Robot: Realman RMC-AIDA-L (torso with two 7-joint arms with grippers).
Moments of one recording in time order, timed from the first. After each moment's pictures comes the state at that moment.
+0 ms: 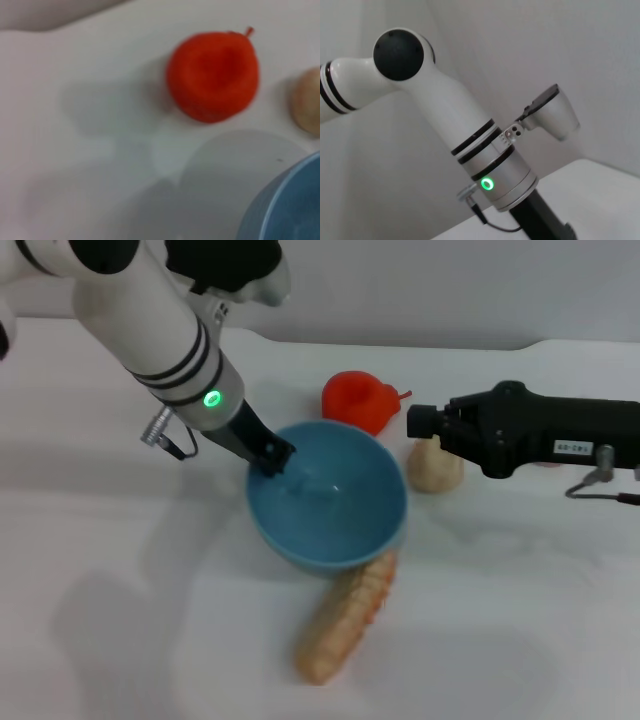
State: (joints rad) left arm -0.83 -2.07 1.51 0.93 -0.52 -1.25 0.21; right arm 0.51 2.07 -1.12 -0.85 -1.63 -1.50 1.68
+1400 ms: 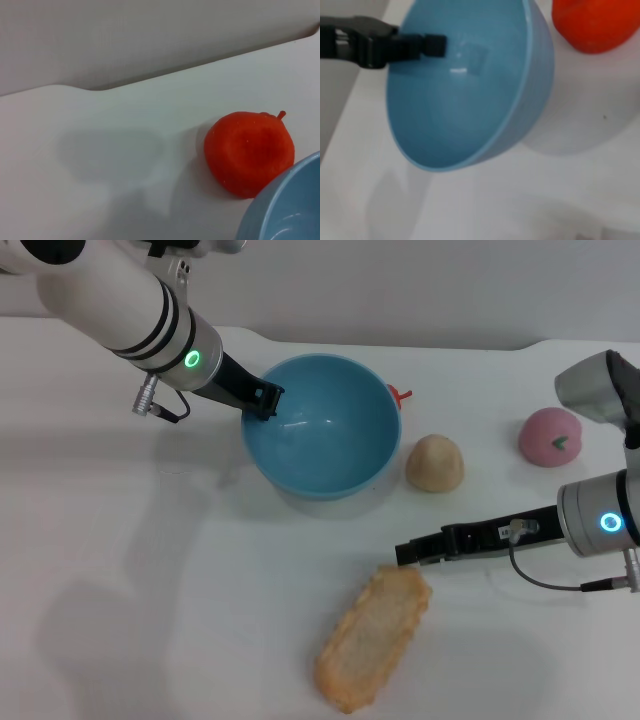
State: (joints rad) left arm -0.80 -2.05 1.40 0.92 -0.53 -1.10 0.21; right arm 0.66 2.07 -1.30 -0.59 -1.98 -1.21 2.43
